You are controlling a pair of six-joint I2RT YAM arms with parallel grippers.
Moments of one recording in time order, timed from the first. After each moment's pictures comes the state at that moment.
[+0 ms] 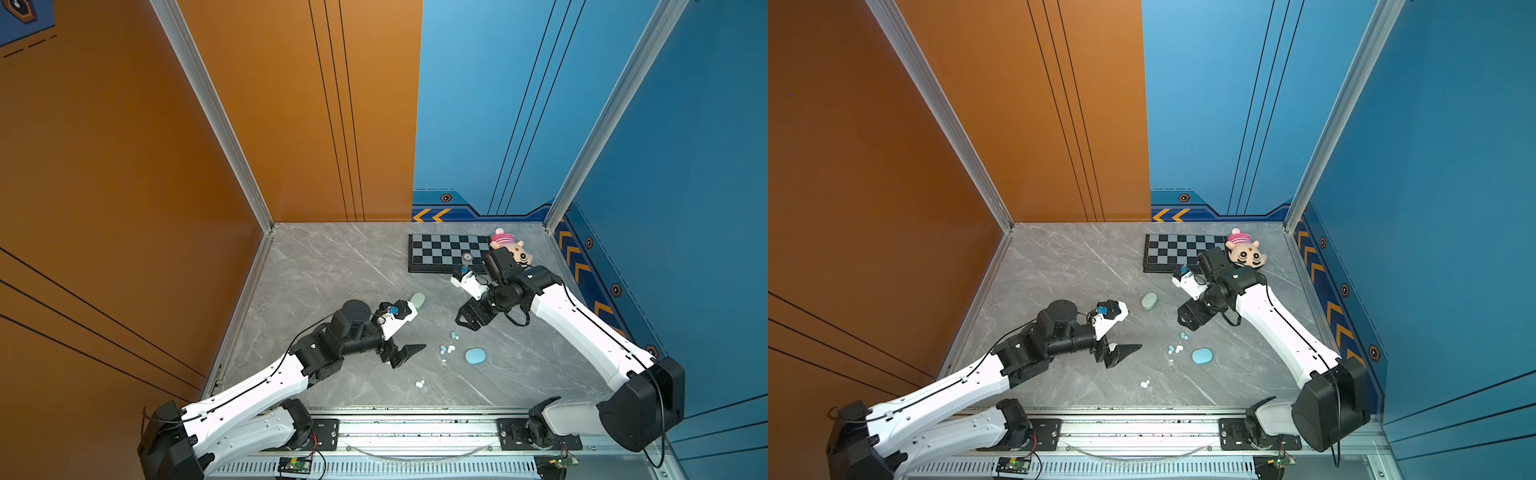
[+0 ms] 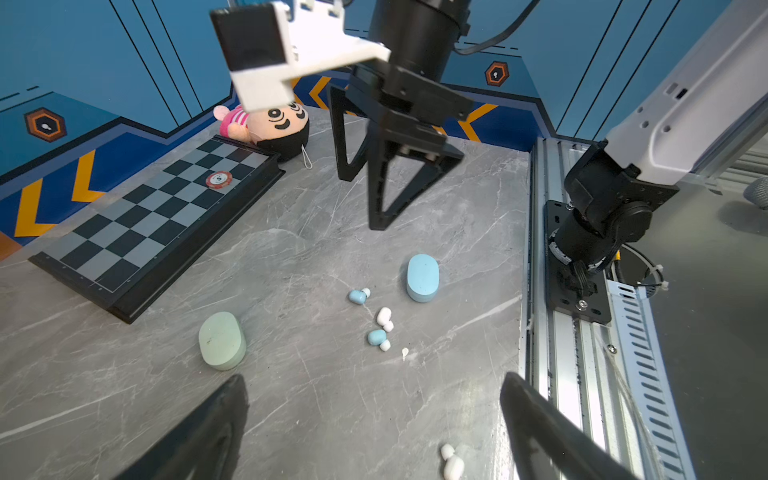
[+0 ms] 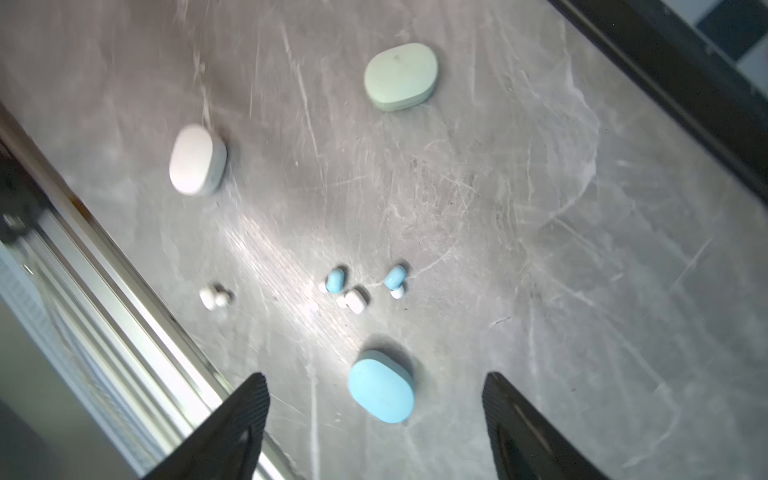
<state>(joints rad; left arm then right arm) -0.84 0.96 0.66 -0.08 0.30 0.12 0.44 1.34 1.16 -1.05 -0.26 -0.47</state>
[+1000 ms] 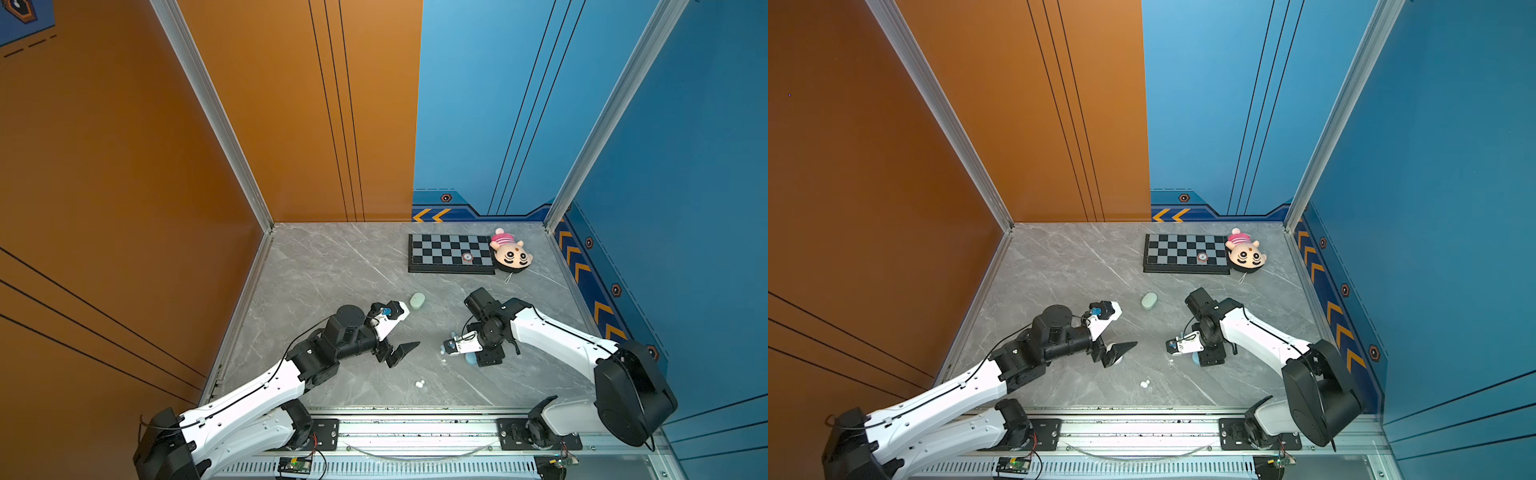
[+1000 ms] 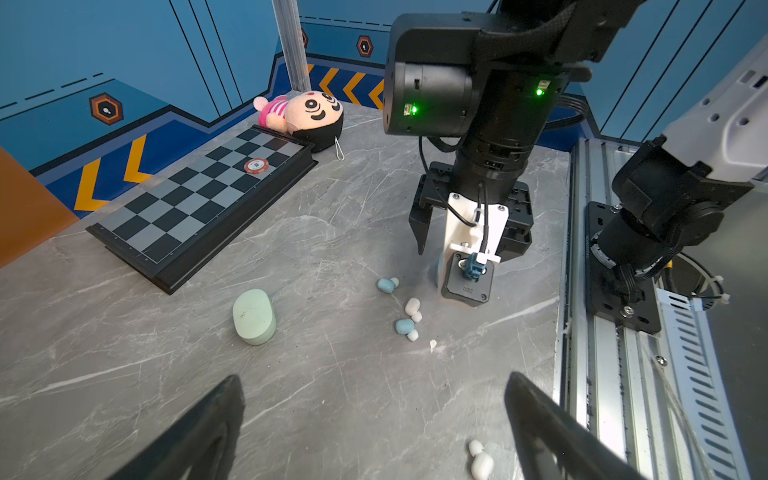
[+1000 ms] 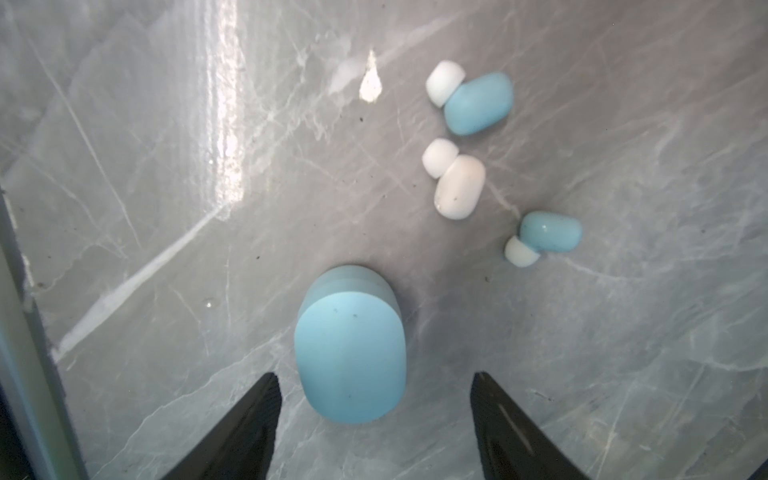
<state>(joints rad) -0.81 0.92 0.59 -0.03 0.24 0.10 0.54 1.41 0.81 -0.87 -0.03 -1.20</state>
